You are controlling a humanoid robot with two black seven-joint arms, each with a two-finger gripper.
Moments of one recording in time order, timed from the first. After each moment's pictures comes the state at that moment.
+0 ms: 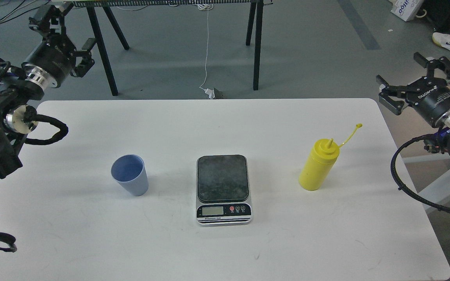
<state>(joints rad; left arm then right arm) -0.98 0.42 -0.52 -0.33 0.15 -0.49 -0.49 0.63 -0.45 1.31 0.58 0.37 0.49 -0.49</state>
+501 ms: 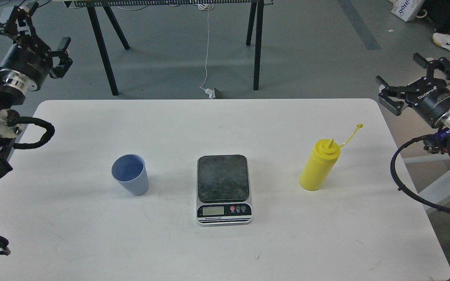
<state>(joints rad) -0.95 0.43 -0.55 -0.32 0.07 -0.49 -0.49 0.63 -0.44 1.31 0.58 0.37 0.49 -0.49</state>
